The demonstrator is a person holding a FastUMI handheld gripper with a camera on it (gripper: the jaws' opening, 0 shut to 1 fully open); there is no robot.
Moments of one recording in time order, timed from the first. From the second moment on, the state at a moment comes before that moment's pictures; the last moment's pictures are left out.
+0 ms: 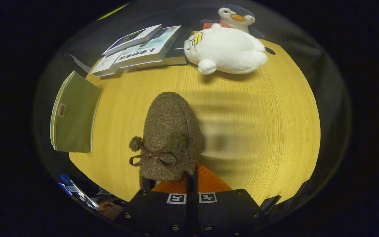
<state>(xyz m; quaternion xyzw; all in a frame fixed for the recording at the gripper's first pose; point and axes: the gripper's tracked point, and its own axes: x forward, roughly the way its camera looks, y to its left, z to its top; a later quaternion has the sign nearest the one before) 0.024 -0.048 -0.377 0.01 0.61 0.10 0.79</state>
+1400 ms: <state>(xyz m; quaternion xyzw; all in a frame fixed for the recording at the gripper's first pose) 0.058 0.171 -0.210 -0.05 0.55 0.26 0.79</state>
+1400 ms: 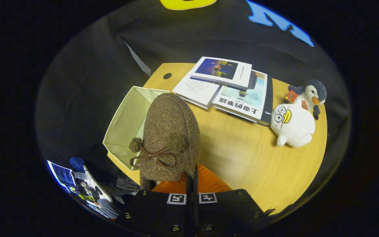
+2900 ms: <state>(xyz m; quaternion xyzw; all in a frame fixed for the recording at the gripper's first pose) 0.083 0.385 -0.236 -0.02 0.55 0.33 0.77</state>
